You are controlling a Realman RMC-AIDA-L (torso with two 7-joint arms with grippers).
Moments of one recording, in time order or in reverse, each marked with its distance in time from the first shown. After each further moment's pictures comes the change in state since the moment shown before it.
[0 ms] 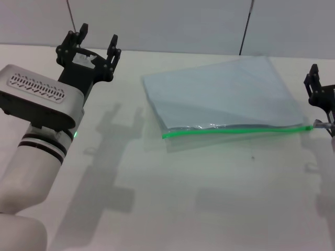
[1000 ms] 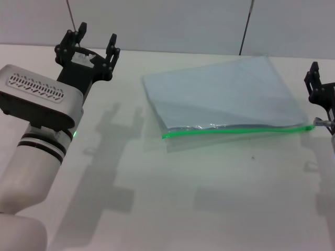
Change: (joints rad) left arm 0.000 0.000 0.001 -0.001 -0.002 -0.009 0.003; right arm 0.011 0.000 -0.009 0.004 0.013 0.011 0.001
